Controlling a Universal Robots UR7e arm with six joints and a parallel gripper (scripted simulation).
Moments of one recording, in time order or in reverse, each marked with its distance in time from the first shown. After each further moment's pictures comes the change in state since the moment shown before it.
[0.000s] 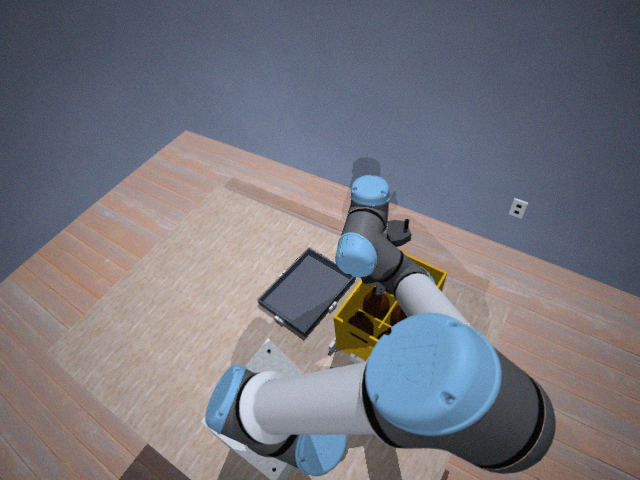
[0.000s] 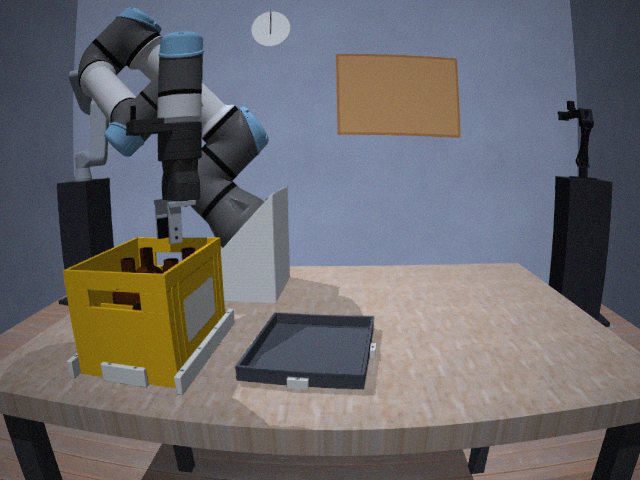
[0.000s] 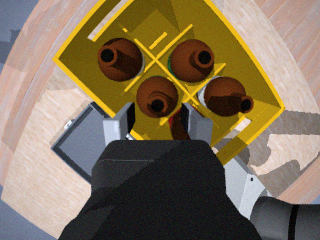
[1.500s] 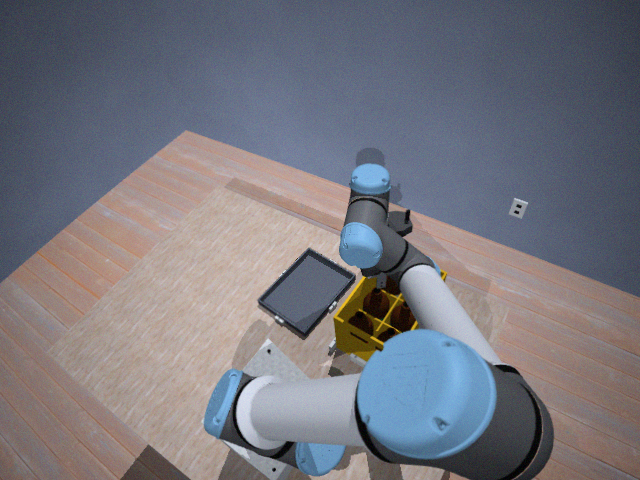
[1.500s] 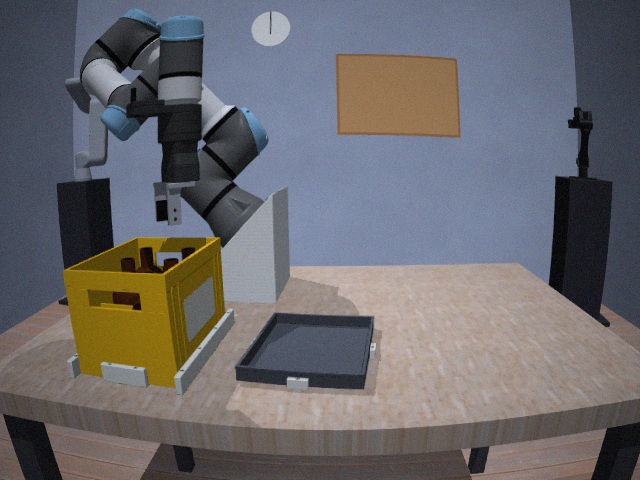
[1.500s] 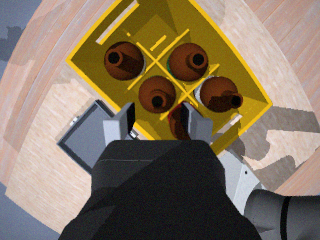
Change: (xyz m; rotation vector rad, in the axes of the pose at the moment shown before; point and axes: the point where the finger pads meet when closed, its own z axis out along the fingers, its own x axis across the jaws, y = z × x) arm 0.000 0.000 -0.029 0.000 -0.001 0.000
